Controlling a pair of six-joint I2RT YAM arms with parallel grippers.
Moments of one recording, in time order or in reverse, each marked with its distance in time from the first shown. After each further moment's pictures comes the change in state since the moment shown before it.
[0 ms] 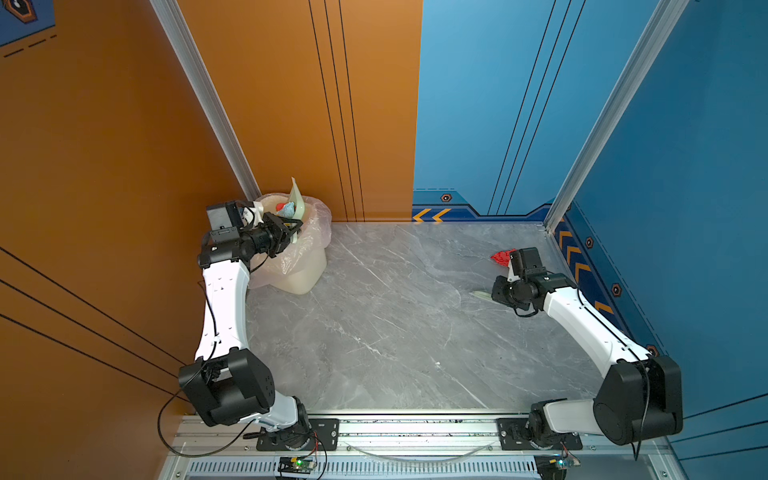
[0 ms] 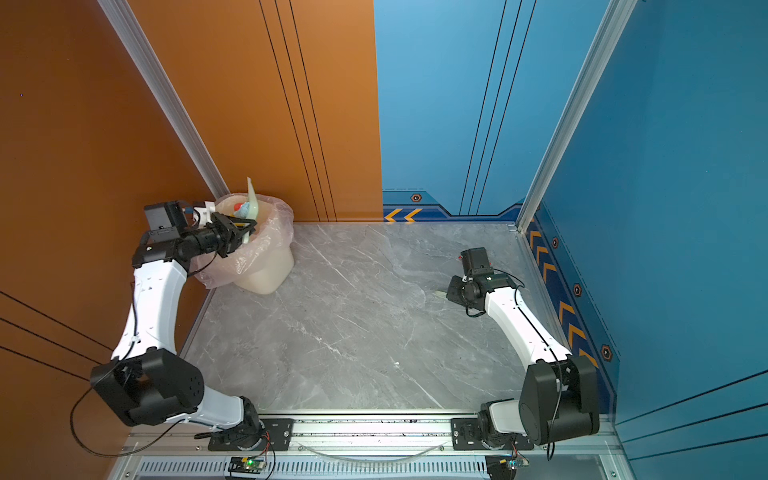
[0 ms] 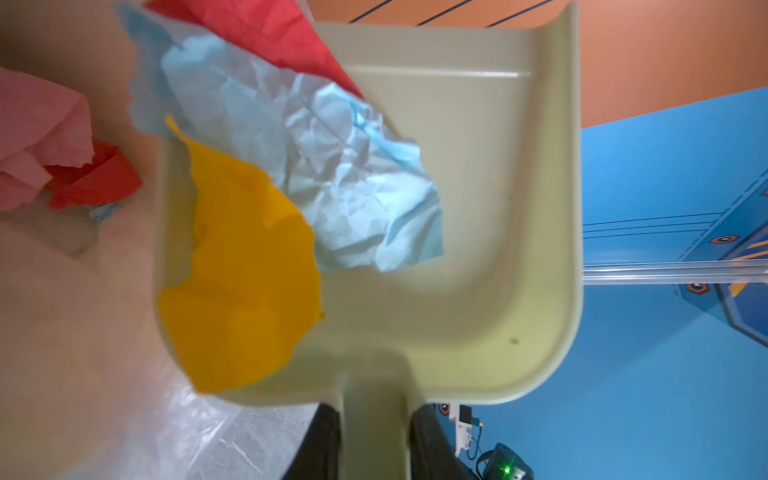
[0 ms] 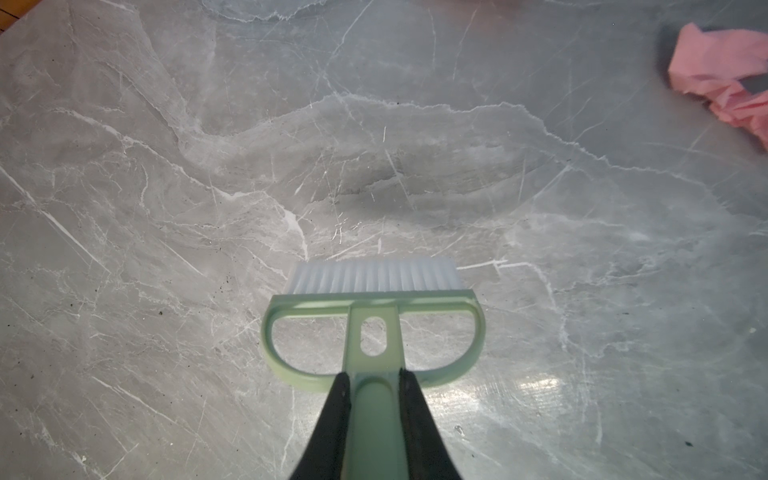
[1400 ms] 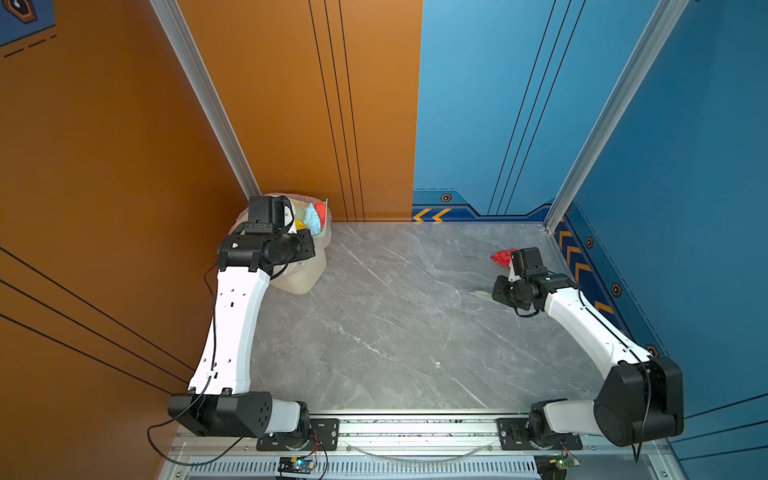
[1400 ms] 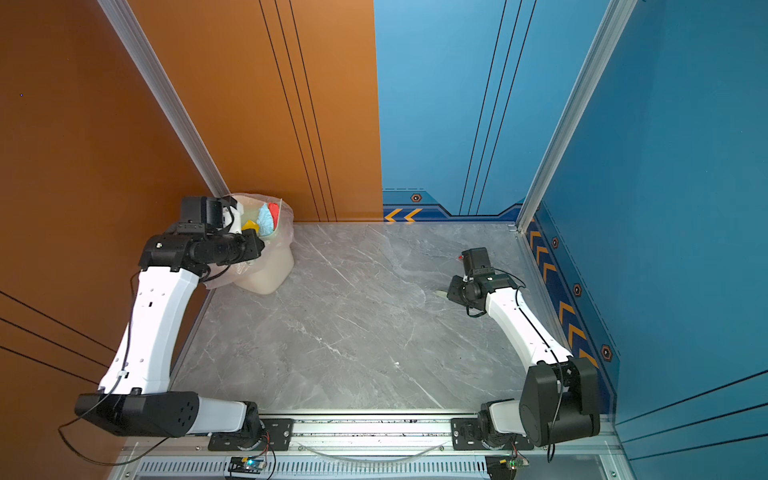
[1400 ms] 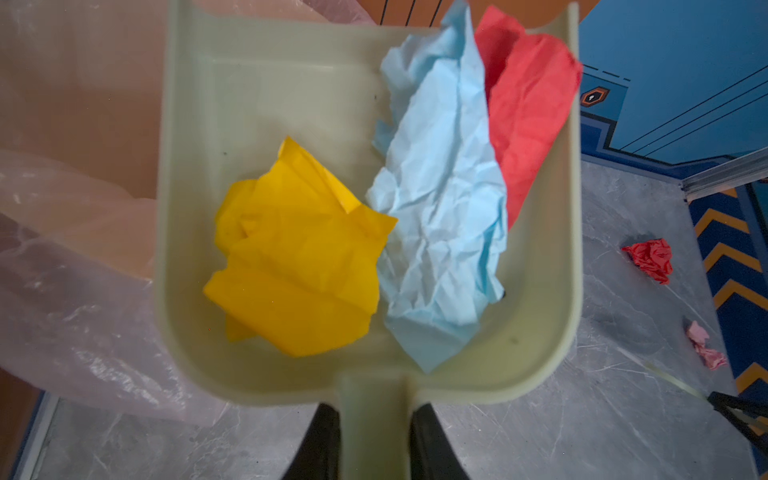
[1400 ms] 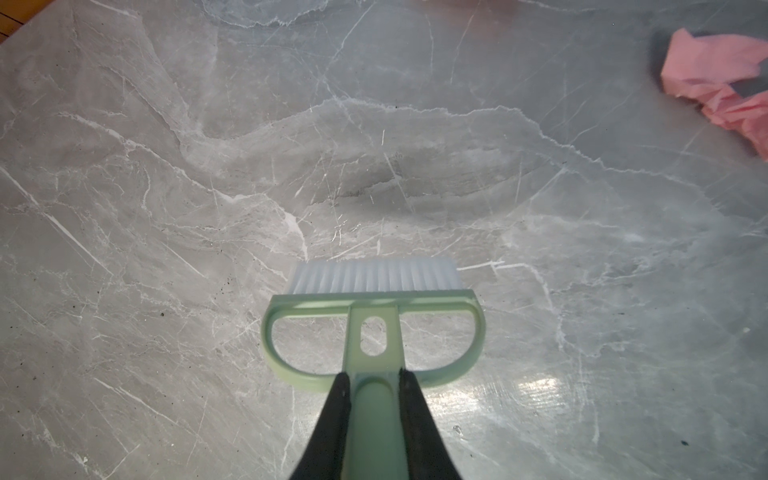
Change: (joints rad) left arm -0.327 -0.072 0.204 -0.532 -0.713 0.575; right arm -0.004 -0.007 0.000 0.000 0.000 0.000
